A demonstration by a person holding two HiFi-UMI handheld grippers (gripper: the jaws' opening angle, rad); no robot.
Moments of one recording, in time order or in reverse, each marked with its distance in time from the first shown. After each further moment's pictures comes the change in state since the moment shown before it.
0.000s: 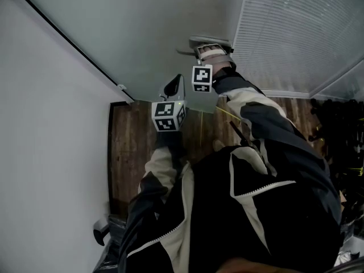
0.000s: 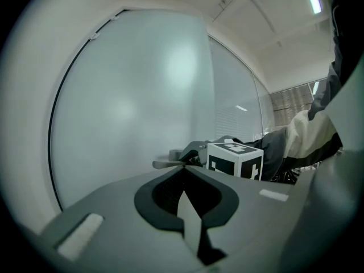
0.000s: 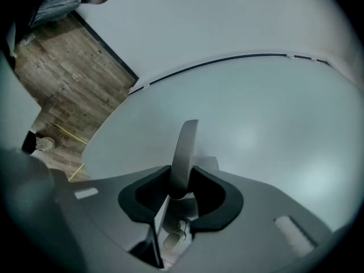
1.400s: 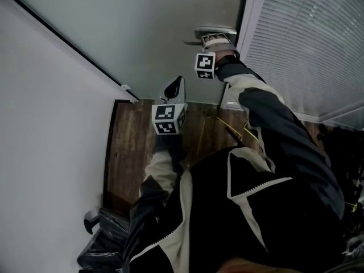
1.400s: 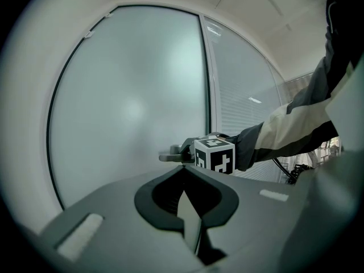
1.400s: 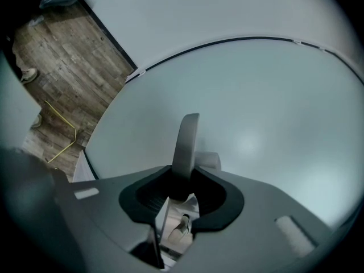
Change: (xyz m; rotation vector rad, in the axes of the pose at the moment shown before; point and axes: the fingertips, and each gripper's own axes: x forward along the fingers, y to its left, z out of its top) left arm 0.102 0.018 0.012 0.025 0.026 0.150; right arm 0.148 -0.060 -0.061 -0.068 -0.049 -0.001
